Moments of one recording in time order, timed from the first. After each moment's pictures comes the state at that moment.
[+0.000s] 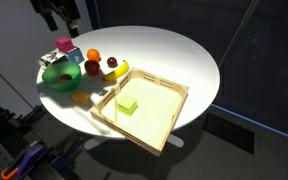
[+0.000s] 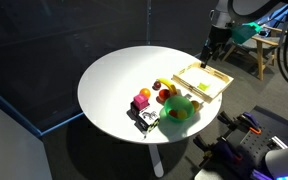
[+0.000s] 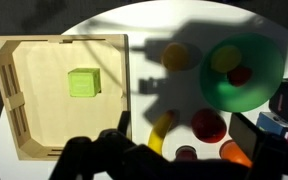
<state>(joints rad) -0.06 -0.23 -0.03 -2.50 -0.06 2.24 -0.06</state>
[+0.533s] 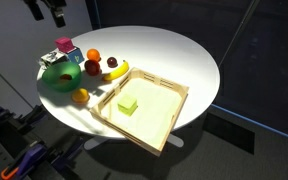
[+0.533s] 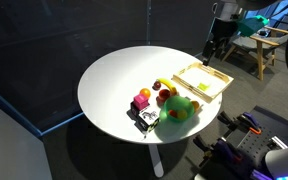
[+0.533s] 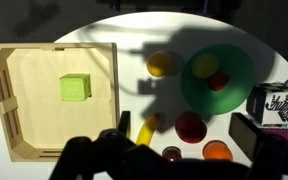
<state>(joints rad) -0.03 -0.31 -0.02 -2.49 -0.02 2.14 -0.06</state>
